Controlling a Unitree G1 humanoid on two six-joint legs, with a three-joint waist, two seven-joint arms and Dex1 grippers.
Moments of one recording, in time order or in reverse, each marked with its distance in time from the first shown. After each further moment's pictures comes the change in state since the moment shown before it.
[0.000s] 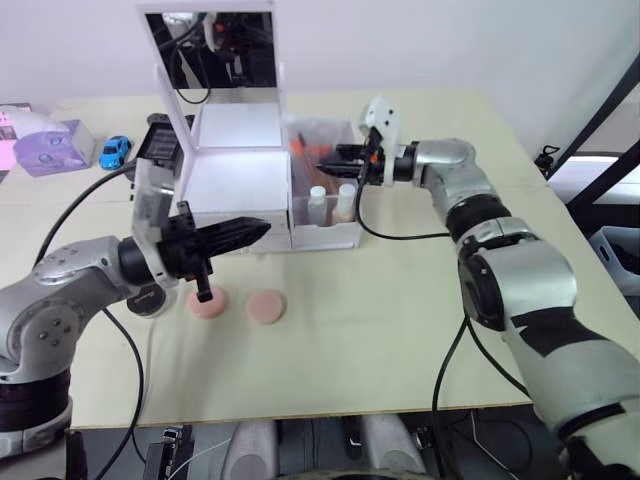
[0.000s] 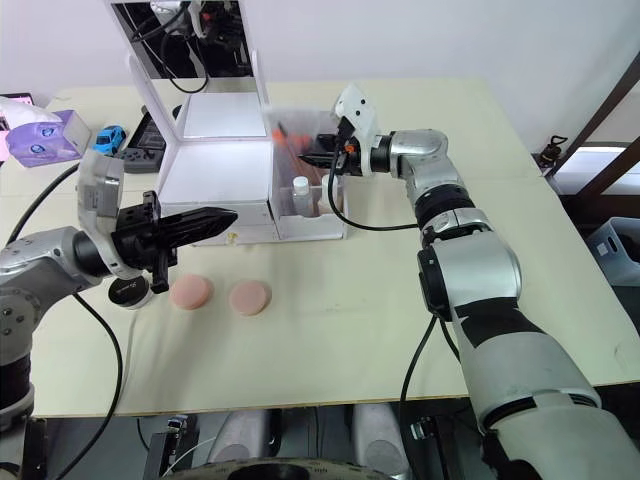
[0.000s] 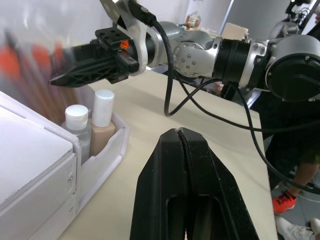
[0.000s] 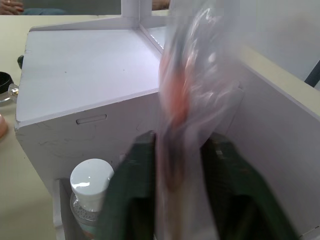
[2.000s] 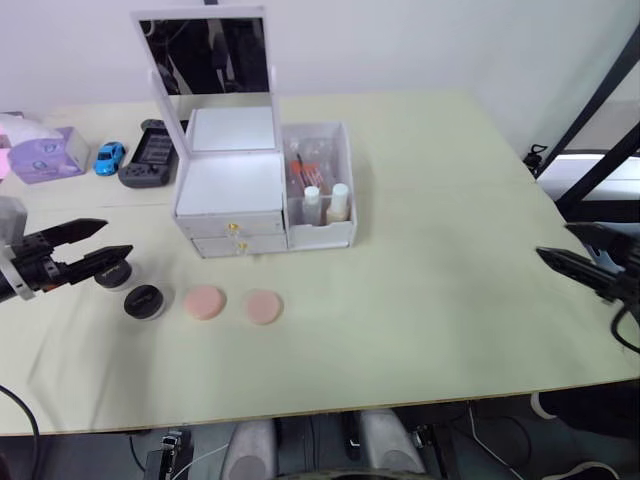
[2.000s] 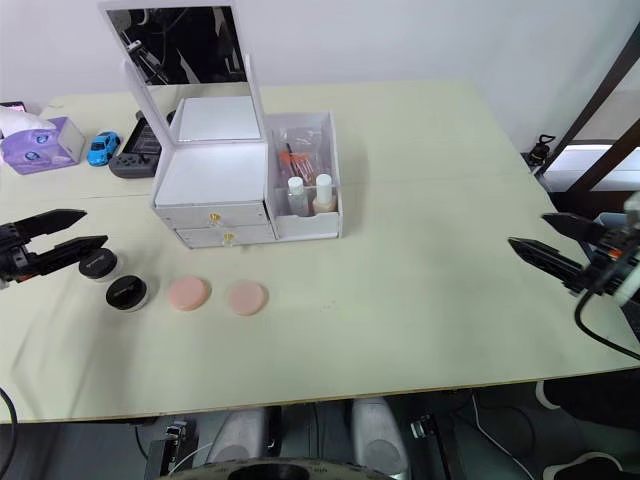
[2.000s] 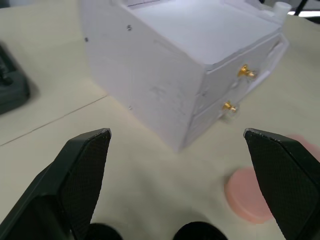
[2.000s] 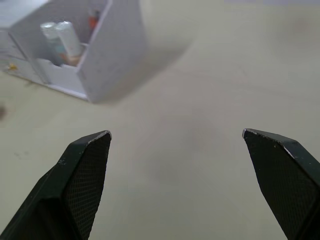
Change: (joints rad) left arm 0.170 0.249 0.201 0.695 0.381 -0.430 -0.435; right arm 1.278 -0.631 -0.666 -1.437 0.580 0.881 -0.049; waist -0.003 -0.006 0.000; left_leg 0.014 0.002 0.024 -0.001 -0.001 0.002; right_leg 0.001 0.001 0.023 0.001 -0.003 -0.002
